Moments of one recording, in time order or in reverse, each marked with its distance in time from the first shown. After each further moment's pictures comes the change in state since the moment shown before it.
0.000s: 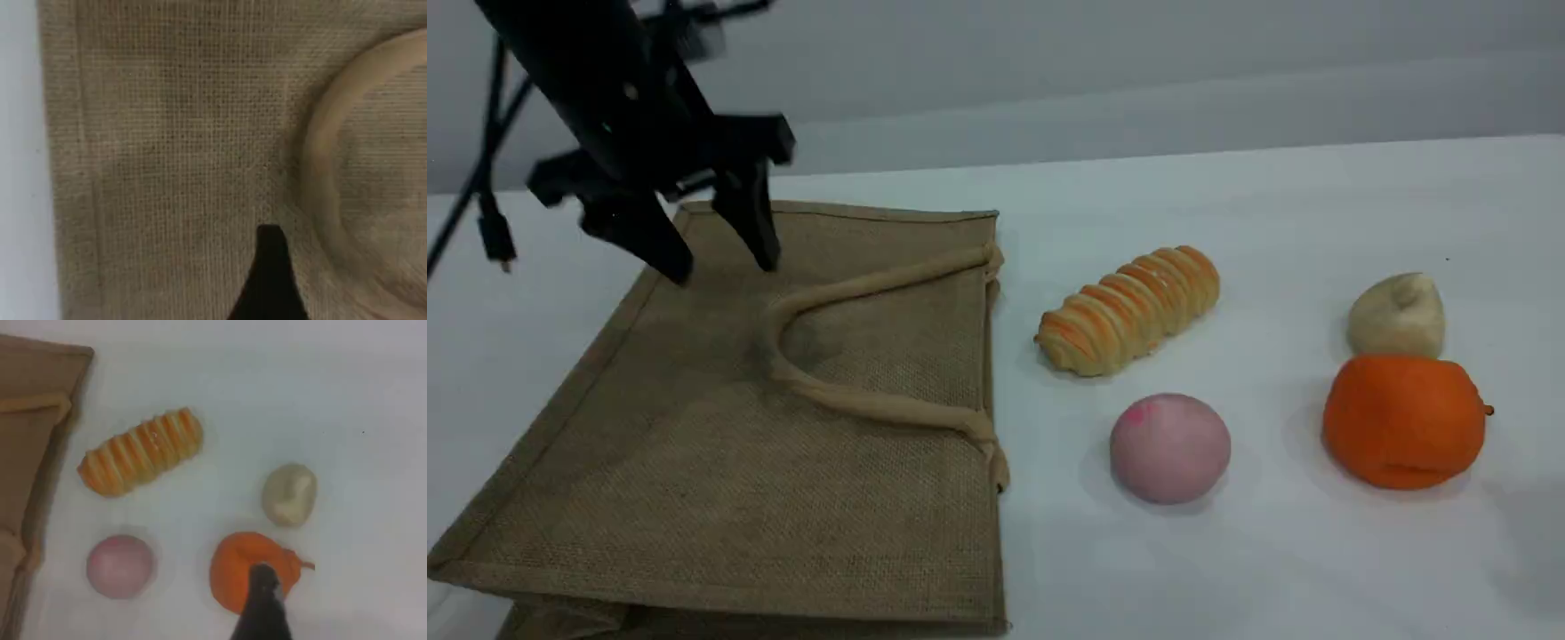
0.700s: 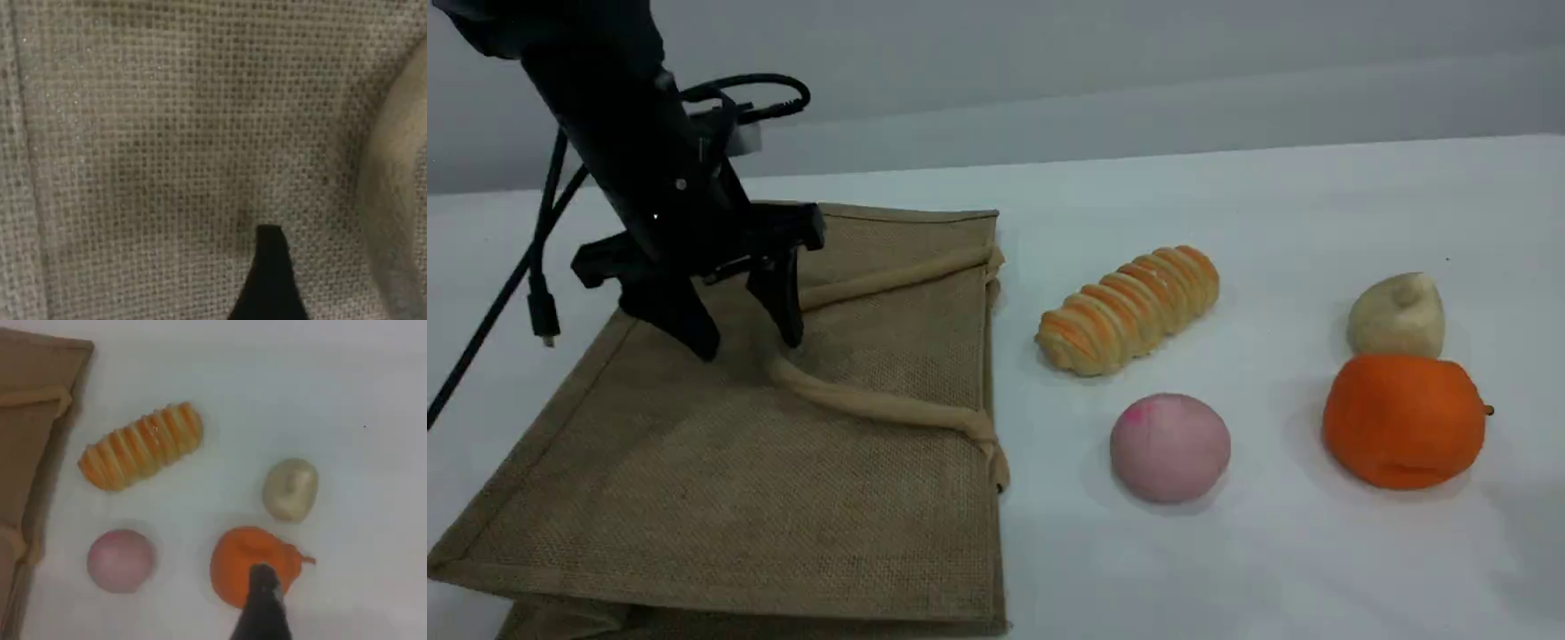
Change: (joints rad) left arm -0.010 0.128 -0.010 -0.007 -0.033 -0.028; right arm 0.000 0.000 0.001 0.000 0.011 0.000
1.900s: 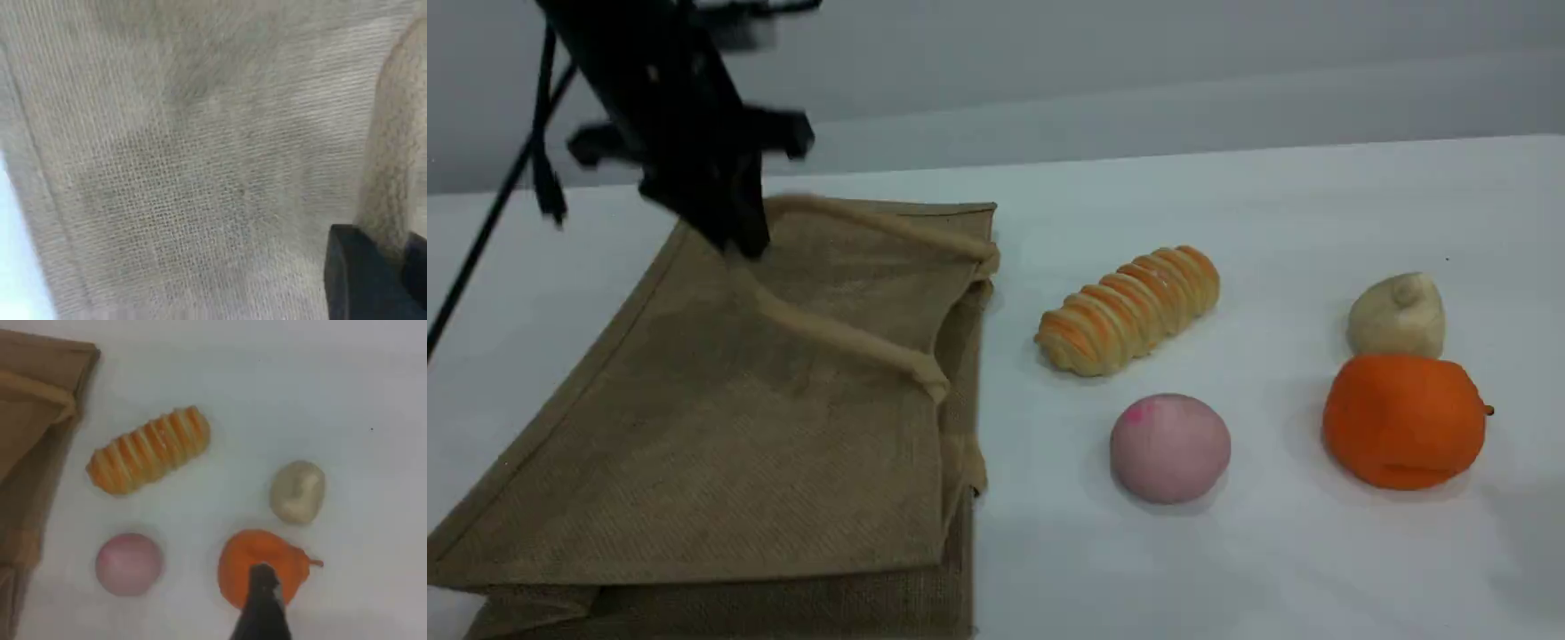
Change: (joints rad) left arm 0.001 -0.068 -0.188 0.011 0.218 0.249; right arm 0.000 0.000 0.000 0.020 -0.005 -0.003
